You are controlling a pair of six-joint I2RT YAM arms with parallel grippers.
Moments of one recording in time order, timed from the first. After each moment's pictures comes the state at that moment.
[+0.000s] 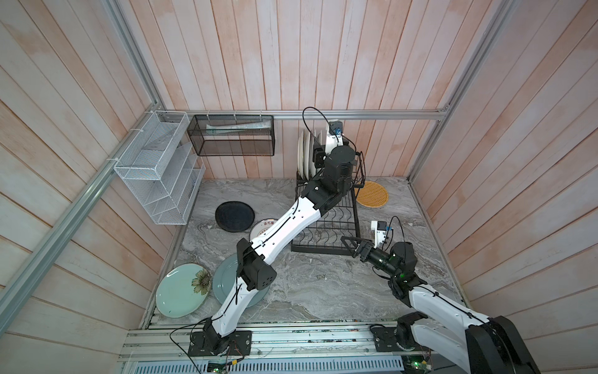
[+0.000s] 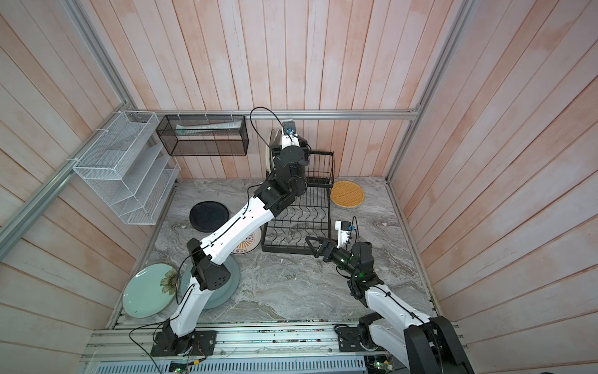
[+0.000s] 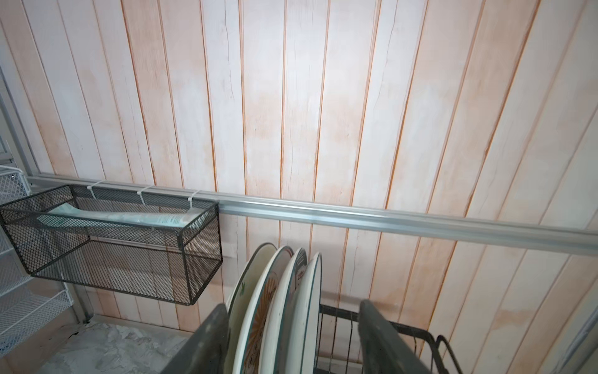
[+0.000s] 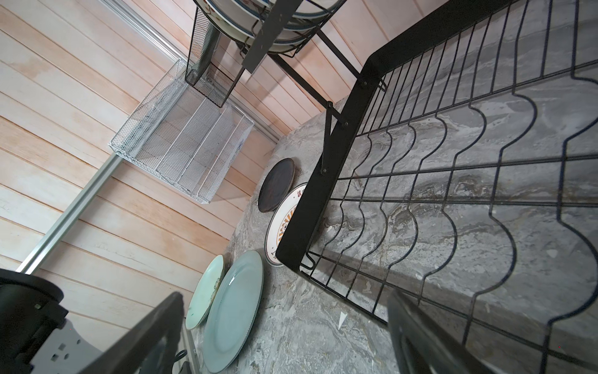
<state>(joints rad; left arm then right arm) -0.89 2.25 2.58 -0.09 -1.01 0.15 0.32 1.02 0.25 0.67 -0.54 0.80</state>
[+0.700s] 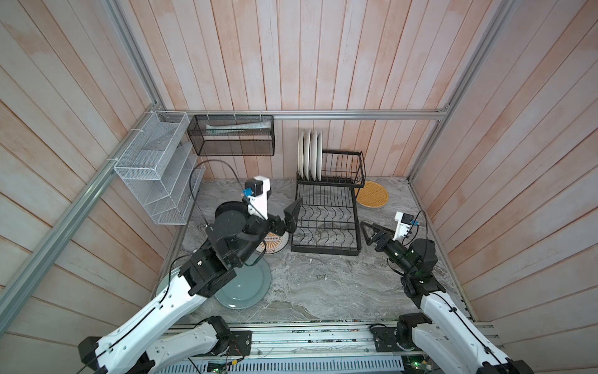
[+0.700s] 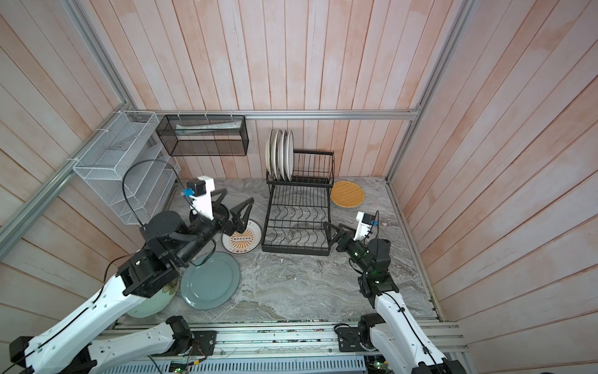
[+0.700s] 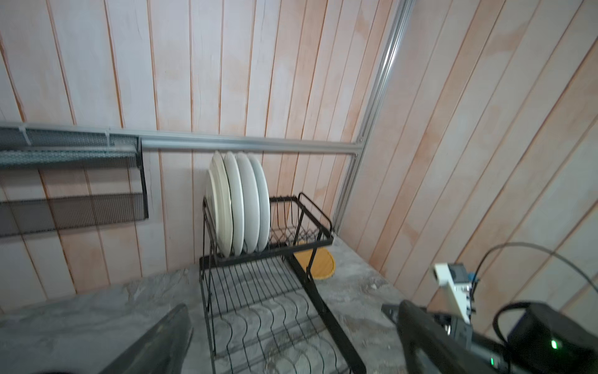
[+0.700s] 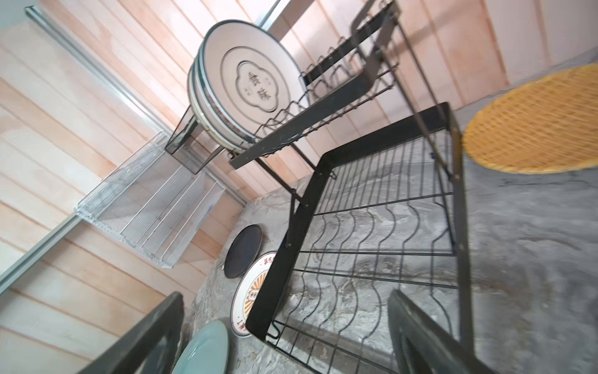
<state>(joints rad) -0.82 0.87 1.04 -0.21 -0.21 -0.20 0.10 0.81 0.35 0.40 -0.44 0.73</state>
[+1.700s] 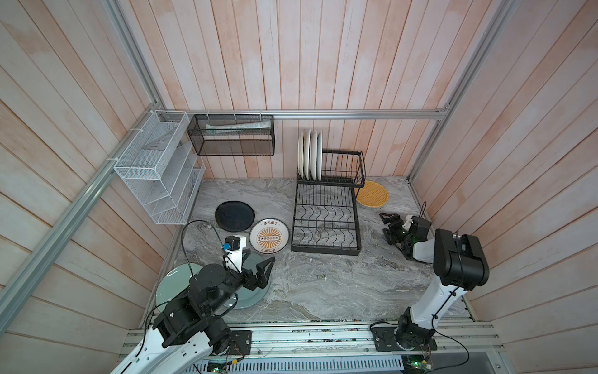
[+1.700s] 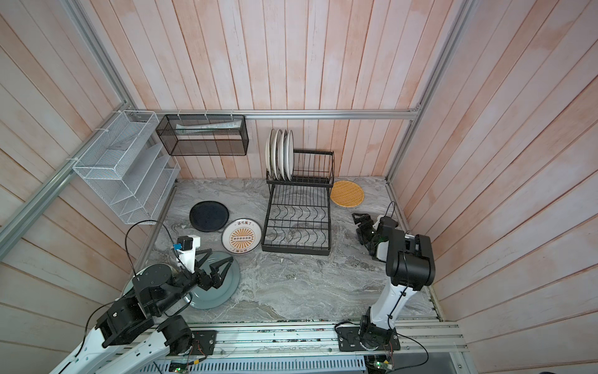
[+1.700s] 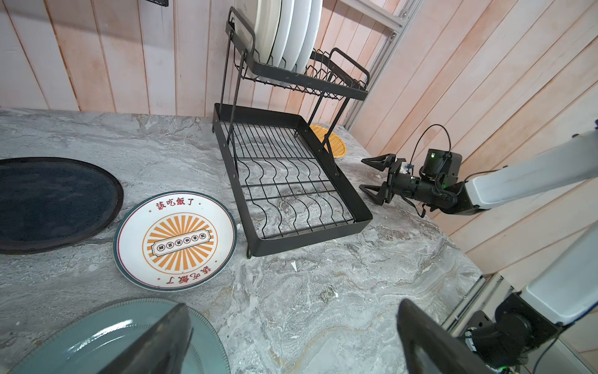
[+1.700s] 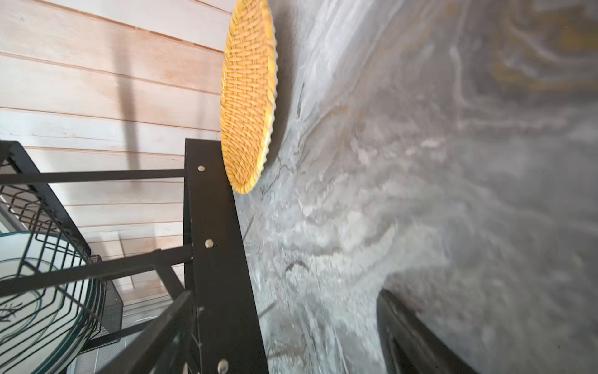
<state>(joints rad) -0.78 0.41 0.66 -0.54 -0.14 -0.39 -0.23 1.90 0.70 0.71 -0.56 1.12</state>
